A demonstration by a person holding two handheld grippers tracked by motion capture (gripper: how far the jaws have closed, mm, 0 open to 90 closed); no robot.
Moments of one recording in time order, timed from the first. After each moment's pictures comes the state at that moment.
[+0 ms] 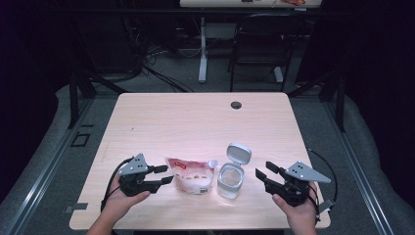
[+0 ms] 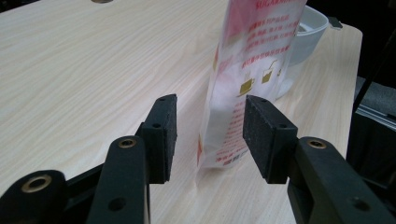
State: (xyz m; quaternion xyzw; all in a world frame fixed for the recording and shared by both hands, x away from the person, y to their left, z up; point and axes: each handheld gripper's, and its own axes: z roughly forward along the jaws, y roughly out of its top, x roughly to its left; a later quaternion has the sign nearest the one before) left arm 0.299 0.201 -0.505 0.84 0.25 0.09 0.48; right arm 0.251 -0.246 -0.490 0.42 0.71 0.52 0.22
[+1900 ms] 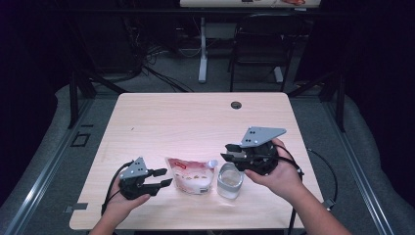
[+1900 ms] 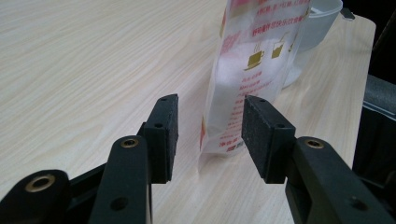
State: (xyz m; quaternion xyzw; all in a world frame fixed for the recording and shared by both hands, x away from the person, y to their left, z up) left arm 0.294 0.204 -0.515 0.84 0.26 0.10 0.47; right arm 0.293 -0.155 -0.379 0.22 0.86 0.43 0.17
